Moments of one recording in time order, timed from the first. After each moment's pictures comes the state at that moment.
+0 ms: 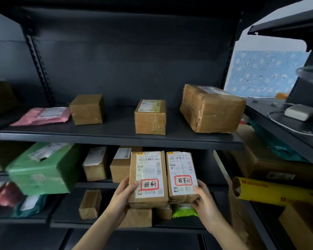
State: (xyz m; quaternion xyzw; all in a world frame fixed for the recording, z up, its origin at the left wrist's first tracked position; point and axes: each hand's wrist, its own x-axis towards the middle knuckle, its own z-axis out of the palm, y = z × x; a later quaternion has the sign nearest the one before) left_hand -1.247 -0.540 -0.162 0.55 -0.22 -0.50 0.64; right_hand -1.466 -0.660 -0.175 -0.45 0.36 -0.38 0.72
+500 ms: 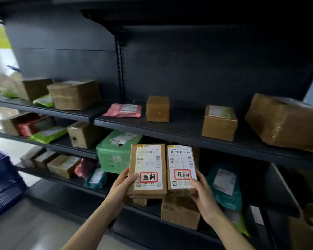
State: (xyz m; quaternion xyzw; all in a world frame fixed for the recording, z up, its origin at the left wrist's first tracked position) left_hand -1.134 -0.384 -0.131 0.57 -0.18 -0.38 0.71; right_hand -1.310 -0.559 -0.146 -0.58 0.25 -0.29 0.71
